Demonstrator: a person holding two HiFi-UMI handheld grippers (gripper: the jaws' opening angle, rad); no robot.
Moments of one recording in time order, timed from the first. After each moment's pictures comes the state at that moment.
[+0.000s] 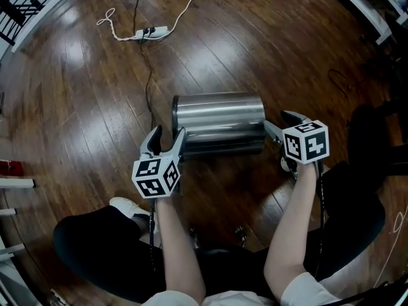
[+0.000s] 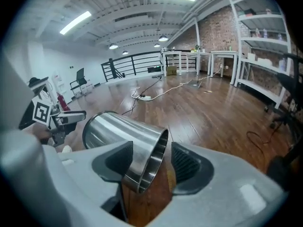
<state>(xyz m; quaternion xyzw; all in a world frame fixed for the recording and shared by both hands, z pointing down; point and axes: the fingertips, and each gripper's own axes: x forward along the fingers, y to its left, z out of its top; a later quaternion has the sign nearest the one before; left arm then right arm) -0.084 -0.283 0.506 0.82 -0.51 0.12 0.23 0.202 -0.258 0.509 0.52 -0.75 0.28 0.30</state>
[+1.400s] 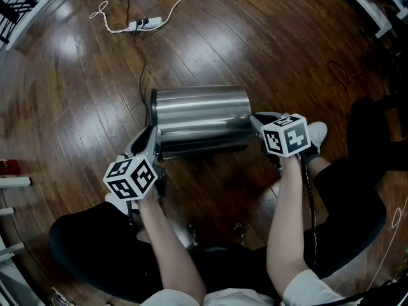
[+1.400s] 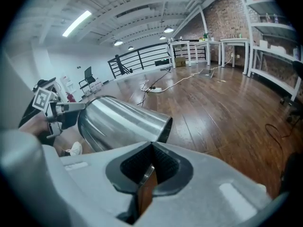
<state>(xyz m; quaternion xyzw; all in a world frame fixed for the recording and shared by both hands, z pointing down) -0.120 -0.272 0.497 0.80 -0.51 0.10 0.30 0.154 -0.254 0.551 0.46 -0.77 0.32 0.30</state>
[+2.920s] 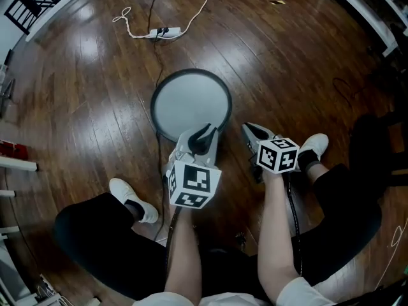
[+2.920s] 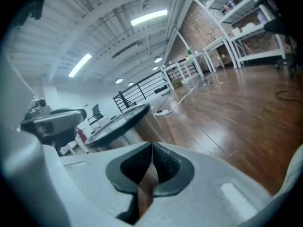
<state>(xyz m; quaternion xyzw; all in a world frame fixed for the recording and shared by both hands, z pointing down) 0.019 -0.213 0.445 0.88 -0.41 0.25 0.00 0.114 -0.240 0.545 0.48 -0.81 0.33 0.07</state>
